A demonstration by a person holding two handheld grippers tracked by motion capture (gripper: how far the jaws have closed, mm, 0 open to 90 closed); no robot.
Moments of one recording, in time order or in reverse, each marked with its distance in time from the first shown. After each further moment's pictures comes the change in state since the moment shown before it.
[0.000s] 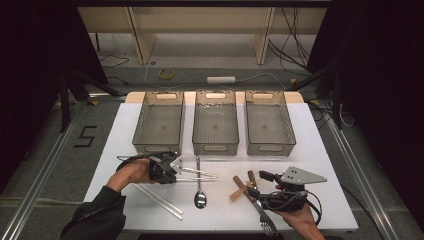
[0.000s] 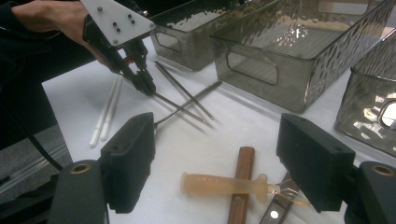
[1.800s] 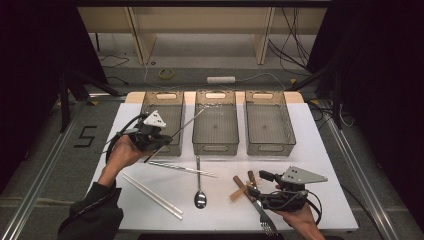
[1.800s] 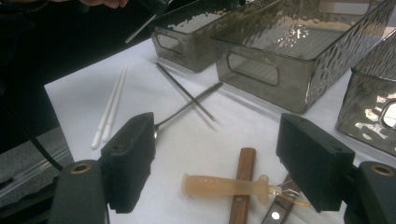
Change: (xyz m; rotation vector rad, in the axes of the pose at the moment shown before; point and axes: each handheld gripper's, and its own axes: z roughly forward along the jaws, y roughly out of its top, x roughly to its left) left arm 0.036 -0.012 -0.092 -0.388 0.277 -0.530; right arm -0.001 0.000 0.000 -0.007 0.007 0.008
